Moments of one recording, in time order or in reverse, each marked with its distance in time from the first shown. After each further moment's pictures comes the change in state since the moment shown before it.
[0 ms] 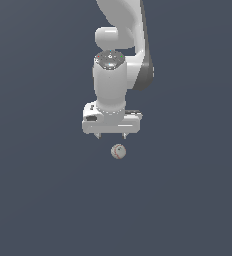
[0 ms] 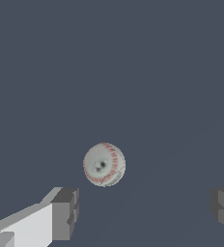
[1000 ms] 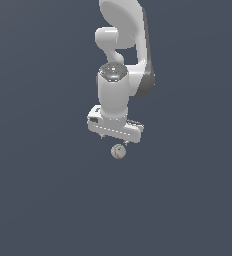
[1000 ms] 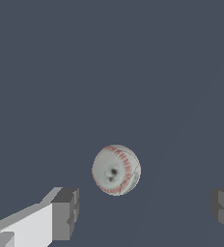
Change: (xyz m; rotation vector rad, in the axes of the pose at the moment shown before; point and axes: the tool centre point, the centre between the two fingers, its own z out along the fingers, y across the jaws) arm -0.005 -0.011 0.027 0.008 -0.023 0.349
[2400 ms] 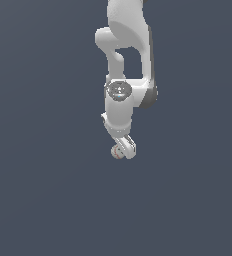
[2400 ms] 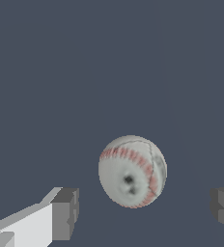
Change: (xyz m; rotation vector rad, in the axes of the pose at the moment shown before) arm -0.017 -0.013 0.053 -0.022 -0.034 0.721
